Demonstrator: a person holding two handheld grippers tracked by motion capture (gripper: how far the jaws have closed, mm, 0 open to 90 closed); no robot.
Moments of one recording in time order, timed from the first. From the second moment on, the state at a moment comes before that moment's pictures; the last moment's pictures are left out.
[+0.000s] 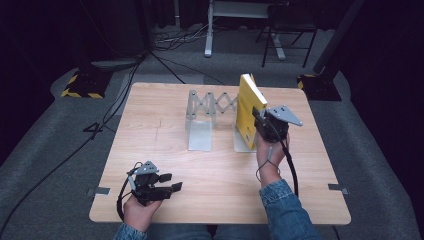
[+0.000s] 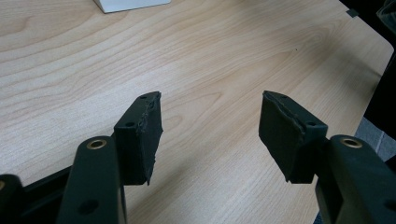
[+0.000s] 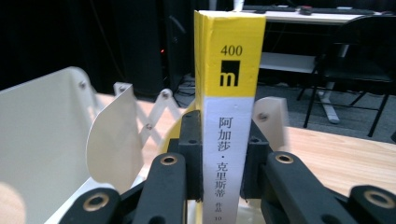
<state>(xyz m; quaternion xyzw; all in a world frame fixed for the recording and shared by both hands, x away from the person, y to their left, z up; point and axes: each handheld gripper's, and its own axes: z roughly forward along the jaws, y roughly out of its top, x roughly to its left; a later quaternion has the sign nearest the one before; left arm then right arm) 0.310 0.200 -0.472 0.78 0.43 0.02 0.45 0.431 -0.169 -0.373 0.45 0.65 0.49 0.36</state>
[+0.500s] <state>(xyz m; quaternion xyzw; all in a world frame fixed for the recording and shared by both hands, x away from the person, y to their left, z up) 0.309 0.198 -0.471 0.78 0.43 0.02 0.45 0.426 -0.161 -0.401 0.45 0.67 0.48 0.36</state>
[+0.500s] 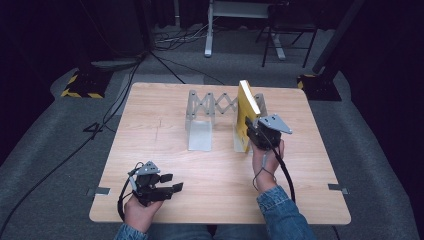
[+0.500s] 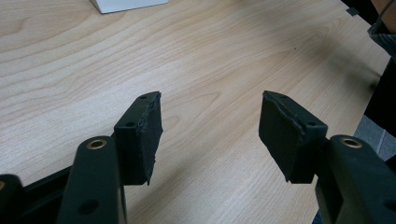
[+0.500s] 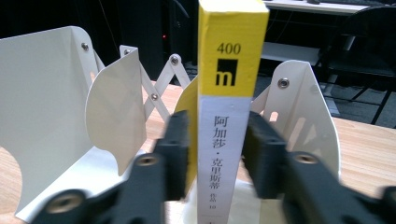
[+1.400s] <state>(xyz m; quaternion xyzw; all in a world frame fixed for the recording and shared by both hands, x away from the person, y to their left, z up) 0.309 0.255 -0.478 0.78 0.48 0.11 0.39 0.363 -0.271 -0.371 0.39 0.71 0.50 0.29</state>
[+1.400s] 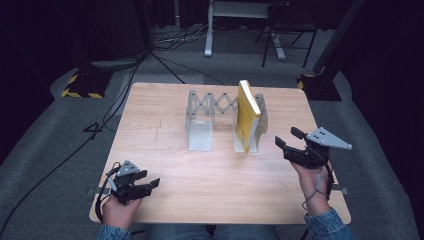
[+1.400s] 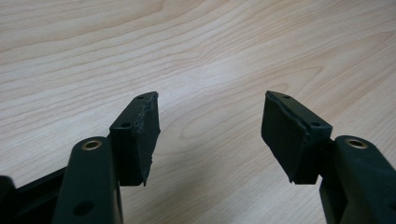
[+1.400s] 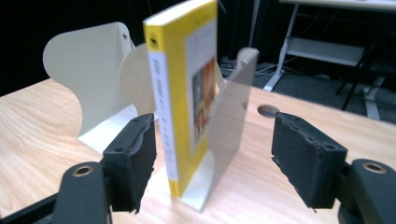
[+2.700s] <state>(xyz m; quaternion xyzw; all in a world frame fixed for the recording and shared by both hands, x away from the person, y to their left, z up) 0.317 0.268 -0.505 0.81 0.44 0.17 0.33 0.338 -0.363 -0.494 0.46 0.78 0.36 0.20</state>
